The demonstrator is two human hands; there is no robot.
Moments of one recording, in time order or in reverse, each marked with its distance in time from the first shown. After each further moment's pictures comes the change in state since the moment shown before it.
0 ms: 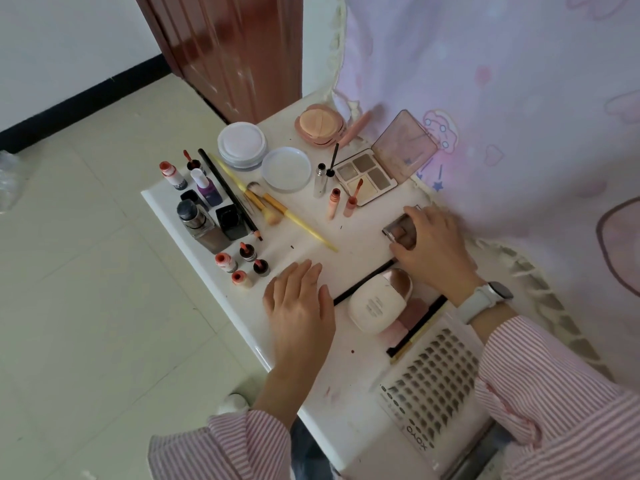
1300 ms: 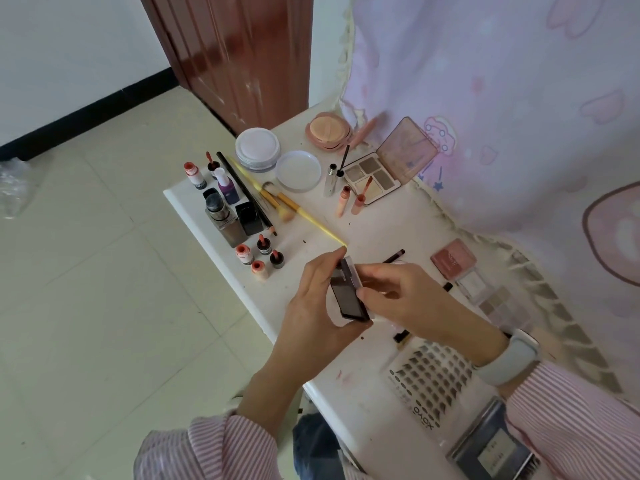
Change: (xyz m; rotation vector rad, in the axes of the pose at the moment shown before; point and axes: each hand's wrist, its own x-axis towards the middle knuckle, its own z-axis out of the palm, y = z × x) left_hand -0.004 0.003 -0.054 -0.559 -0.381 0.084; right_hand -0.094 -0.075 -0.046 0.785 -0.373 -0.197
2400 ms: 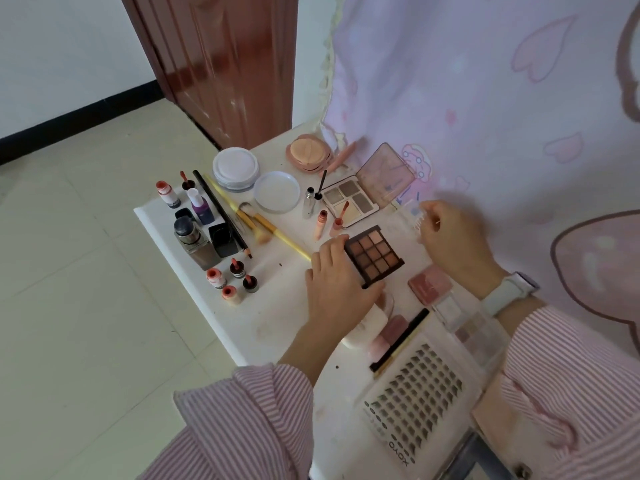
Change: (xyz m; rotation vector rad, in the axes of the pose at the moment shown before) left_hand 0.085 0.001 0.065 0.312 0.089 -0.195; right_hand 0.055 0.035 -0.101 -0.536 0.584 0.084
